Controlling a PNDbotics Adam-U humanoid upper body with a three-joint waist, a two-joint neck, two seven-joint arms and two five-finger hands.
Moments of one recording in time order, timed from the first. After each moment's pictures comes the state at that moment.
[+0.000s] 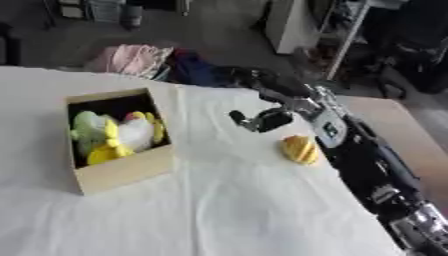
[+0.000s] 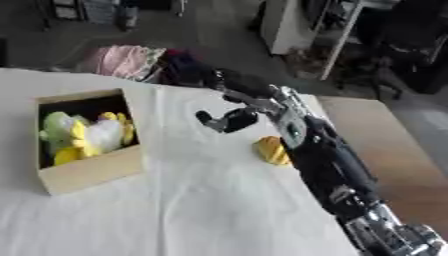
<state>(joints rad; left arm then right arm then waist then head) -0.27 0.26 -0.12 -1.98 0.16 -0.27 -0.18 -0.61 -0.63 0.04 -1.31 0.50 -0.87 0.30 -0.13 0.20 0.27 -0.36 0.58</state>
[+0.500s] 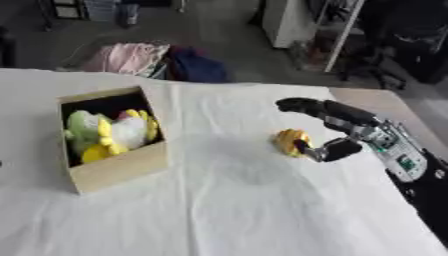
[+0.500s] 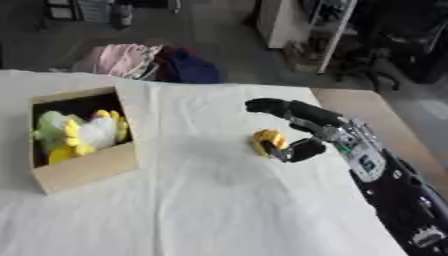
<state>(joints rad) -0.24 0.26 -0.12 -1.98 0.12 -0.26 -0.17 -0.38 -0.68 -0.05 -1.28 0.48 -0.77 0.40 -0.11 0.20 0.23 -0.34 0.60</state>
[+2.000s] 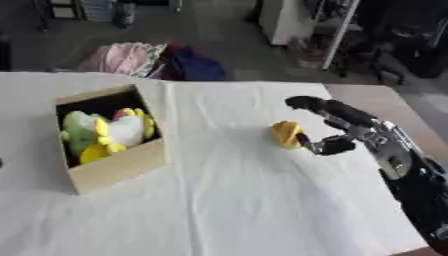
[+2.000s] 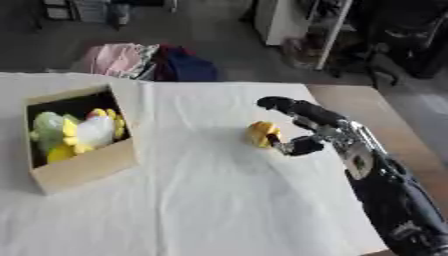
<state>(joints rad) -0.23 0.26 -0.12 -1.98 0.11 -0.27 -0.17 -0.50 -0.60 -0.14 -1.09 0.68 -0.74 0.29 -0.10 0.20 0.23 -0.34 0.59</state>
